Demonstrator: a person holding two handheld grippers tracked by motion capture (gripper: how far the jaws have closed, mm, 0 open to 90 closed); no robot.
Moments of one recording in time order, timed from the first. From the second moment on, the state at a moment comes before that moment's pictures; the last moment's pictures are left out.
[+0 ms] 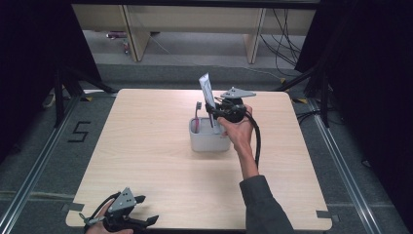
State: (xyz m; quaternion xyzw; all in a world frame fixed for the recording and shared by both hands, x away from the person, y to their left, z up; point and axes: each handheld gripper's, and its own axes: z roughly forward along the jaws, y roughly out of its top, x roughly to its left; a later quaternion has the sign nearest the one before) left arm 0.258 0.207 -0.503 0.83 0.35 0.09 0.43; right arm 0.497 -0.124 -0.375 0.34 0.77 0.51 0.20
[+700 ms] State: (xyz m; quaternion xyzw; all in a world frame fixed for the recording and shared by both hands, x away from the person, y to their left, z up) left arm 0.258 0.208 -0.502 0.83 0.34 0.09 0.42; right arm 0.501 -0.123 -0.392 0.34 0.77 0.50 0.20
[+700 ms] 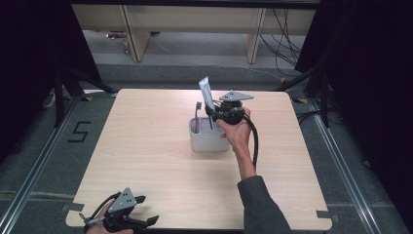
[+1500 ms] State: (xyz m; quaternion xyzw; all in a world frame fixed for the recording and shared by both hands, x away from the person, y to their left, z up) left arm 0.258 0.207 -0.503 0.83 0.35 0.09 0.42; right arm 0.499 -0.119 -0.418 0.35 0.78 0.48 0.18
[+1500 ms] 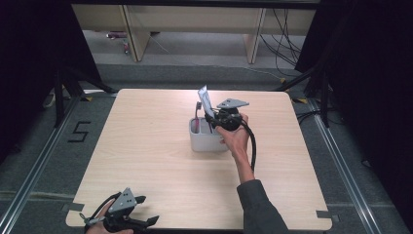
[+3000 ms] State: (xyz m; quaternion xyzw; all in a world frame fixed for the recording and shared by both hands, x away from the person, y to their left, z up) left arm 0.258 0.206 -0.503 0.83 0.34 0.09 0.43; right arm 0.493 -0.122 -0.418 0.35 0.79 0.47 0.19
